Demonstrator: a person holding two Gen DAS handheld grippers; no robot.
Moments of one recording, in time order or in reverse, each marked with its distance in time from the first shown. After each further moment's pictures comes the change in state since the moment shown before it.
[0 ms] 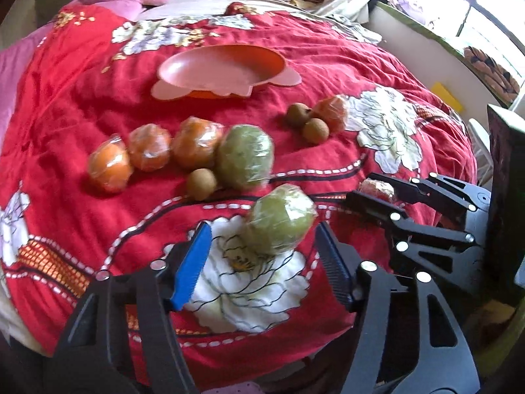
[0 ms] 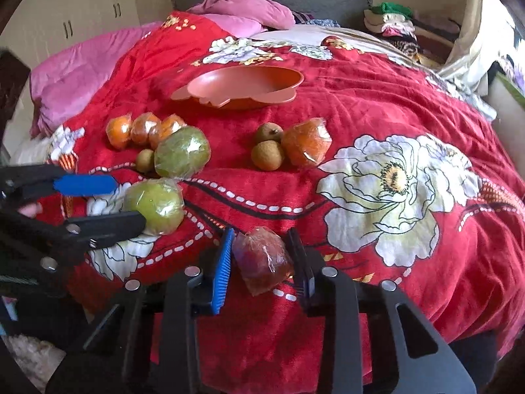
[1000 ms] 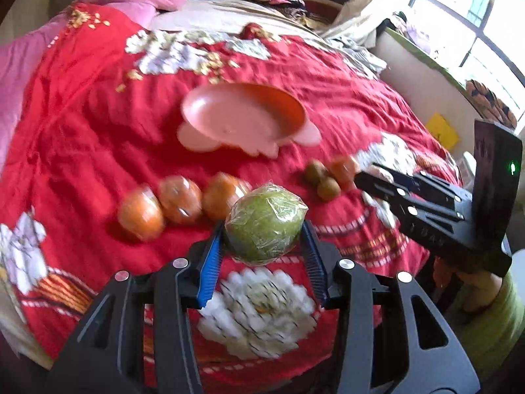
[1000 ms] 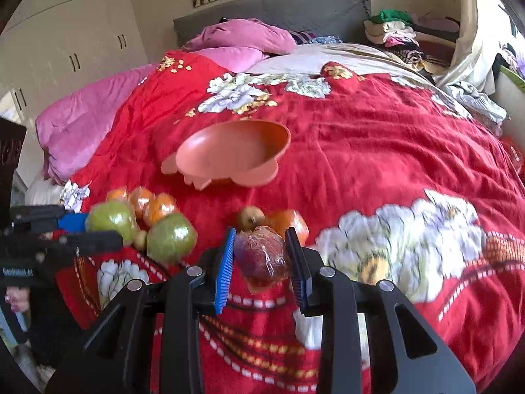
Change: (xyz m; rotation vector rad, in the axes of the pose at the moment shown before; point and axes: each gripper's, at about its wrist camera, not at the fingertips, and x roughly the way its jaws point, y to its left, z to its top) left arm -0.025 0.038 0.043 -0.100 -0.060 -0.041; right arm 0.001 -0.027 0.065 0.020 -0.102 0.080
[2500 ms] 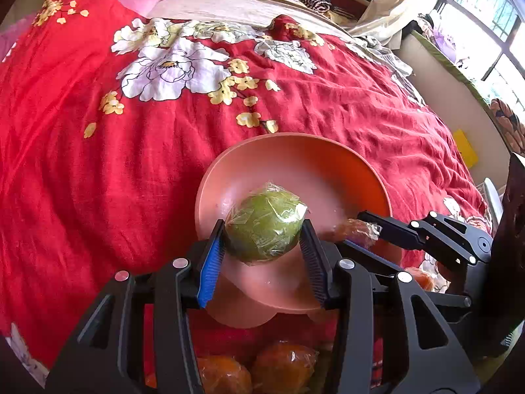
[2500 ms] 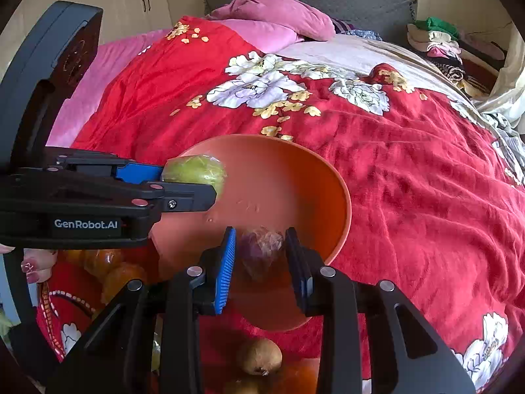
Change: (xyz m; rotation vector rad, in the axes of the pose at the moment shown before) left arm 0.099 0.052 0.107 -0.046 0.067 0.013; right arm 0.108 0.017 0.066 -0.151 0.107 0.034
